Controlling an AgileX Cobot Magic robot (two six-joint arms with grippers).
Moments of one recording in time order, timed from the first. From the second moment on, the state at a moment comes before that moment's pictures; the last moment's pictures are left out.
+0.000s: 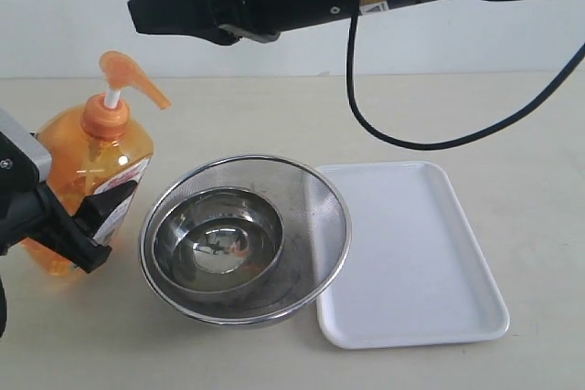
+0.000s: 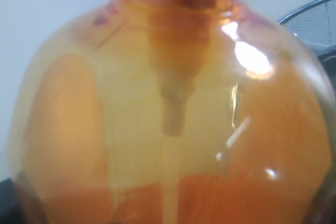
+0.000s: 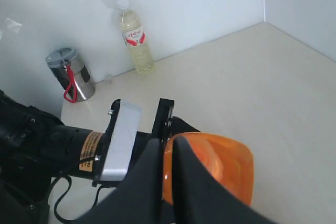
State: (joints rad) left arm -0.16 1.54 -0.29 0.30 -0.88 0.35; right arm 0.59 1.64 -1.29 -1.63 -0.82 1.66
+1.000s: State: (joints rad) left arm -0.16 1.56 -0.29 0.36 -0.90 0.36; right arm 0.65 1.70 -1.29 -1.69 -0.73 1.64
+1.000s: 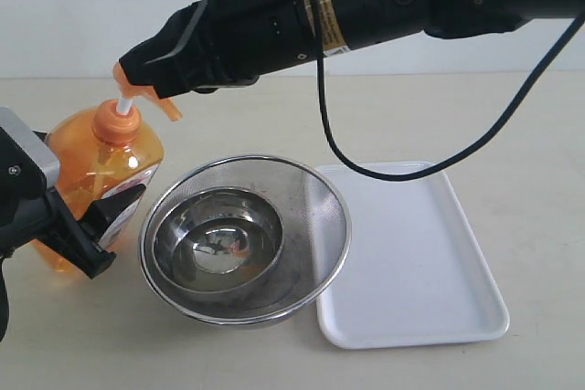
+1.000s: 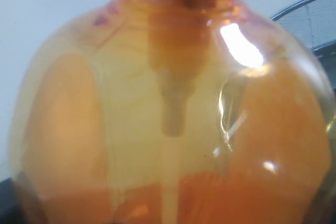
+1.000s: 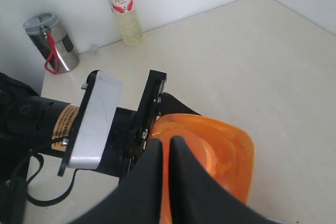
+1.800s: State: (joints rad) left arm -0.16 1.56 -0.29 0.35 -0.90 0.36; right arm 0.65 1.76 -1.31 -1.67 -0.75 1.71
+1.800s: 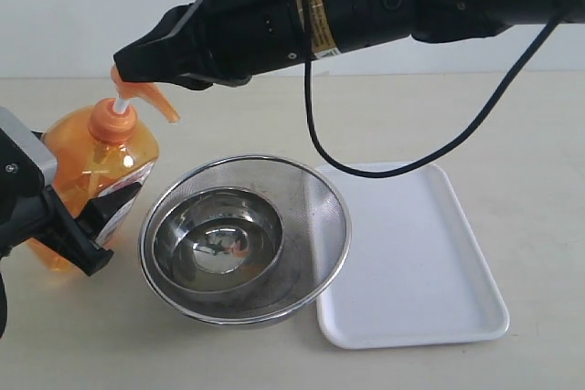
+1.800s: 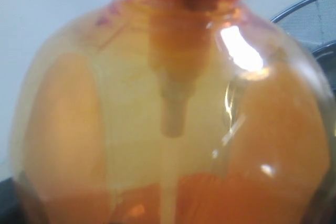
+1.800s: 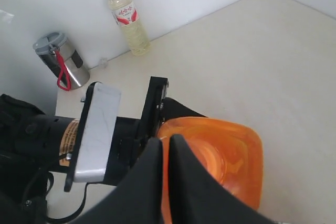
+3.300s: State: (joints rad) left arm -0.16 1.56 -0.29 0.37 -0.92 0.33; right arm 0.71 1.62 -1.29 -1.75 -0.81 1.73
